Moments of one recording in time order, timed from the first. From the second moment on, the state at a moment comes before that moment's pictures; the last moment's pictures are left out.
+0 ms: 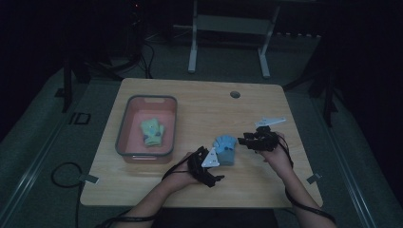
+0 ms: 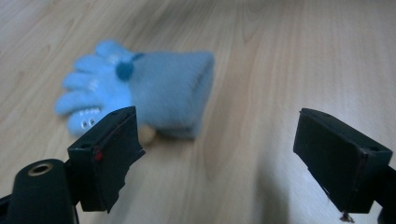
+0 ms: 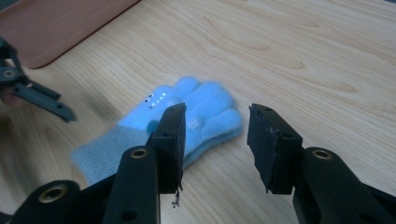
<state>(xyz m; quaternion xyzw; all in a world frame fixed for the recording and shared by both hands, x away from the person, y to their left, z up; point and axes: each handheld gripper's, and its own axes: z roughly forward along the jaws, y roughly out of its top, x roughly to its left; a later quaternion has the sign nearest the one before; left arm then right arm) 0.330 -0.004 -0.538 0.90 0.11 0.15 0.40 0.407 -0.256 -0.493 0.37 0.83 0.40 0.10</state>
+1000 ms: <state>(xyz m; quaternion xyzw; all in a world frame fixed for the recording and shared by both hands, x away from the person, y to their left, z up) 0.369 -0.046 -0.542 0.92 0.07 0.15 0.34 0.418 -0.249 -0.510 0.40 0.83 0.39 0.08</state>
